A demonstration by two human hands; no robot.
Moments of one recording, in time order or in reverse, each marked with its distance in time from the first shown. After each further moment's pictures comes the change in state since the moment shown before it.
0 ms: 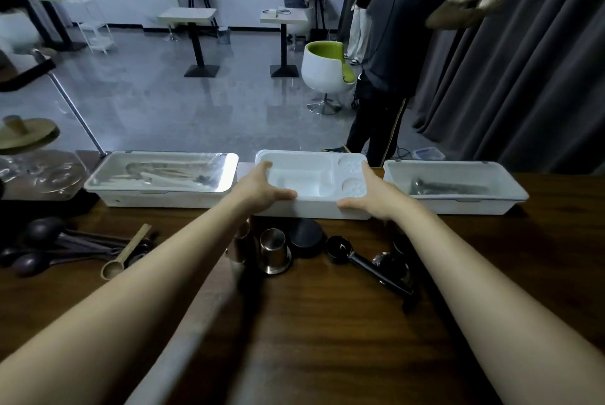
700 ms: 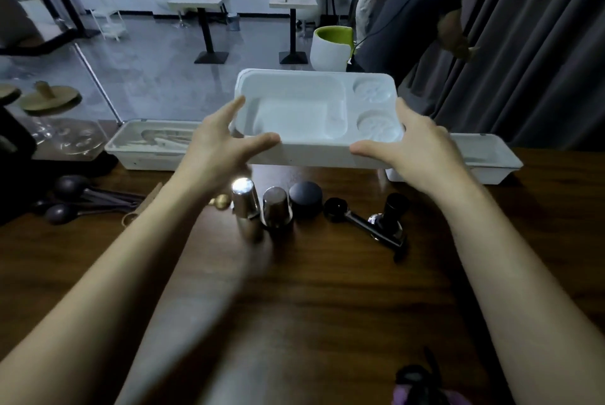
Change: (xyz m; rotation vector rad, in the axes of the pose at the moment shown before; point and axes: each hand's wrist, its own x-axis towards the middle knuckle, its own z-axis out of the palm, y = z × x) left_hand -0.139 0.026 -0.054 -0.245 0.281 0.325; right_hand -0.148 -0.023 -0.045 0.142 0.434 -0.184
